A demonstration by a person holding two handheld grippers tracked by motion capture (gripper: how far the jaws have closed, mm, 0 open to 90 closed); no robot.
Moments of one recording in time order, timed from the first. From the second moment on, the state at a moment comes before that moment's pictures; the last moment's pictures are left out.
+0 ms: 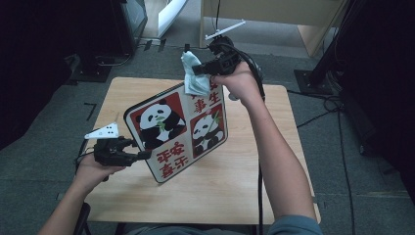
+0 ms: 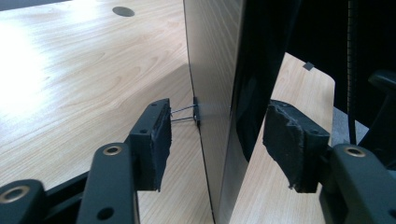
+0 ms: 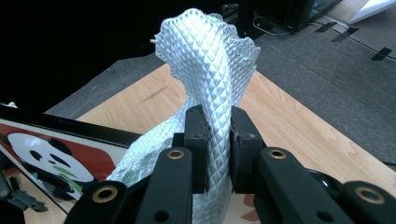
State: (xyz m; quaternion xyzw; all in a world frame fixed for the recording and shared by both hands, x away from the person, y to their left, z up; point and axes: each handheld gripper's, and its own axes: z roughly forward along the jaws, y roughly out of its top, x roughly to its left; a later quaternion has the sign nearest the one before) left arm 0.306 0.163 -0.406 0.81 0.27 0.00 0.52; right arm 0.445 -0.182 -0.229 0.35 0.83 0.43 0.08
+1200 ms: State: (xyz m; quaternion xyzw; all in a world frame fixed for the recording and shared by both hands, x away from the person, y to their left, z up) left arm 0.303 0.163 -0.402 0.81 0.29 0.01 0.51; right arm 0.459 -0.229 -0.227 0.40 0.81 0.41 0.10
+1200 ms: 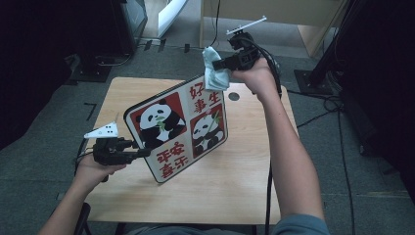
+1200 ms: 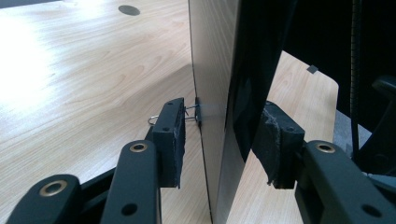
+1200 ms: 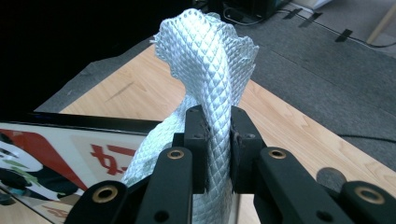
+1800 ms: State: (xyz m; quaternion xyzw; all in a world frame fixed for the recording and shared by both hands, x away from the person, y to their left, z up) left arm 0.302 0.162 -0.401 0.81 0.28 0.01 0.51; right arm 0.463 -0.252 -0.240 0.43 0.80 0.40 0.10
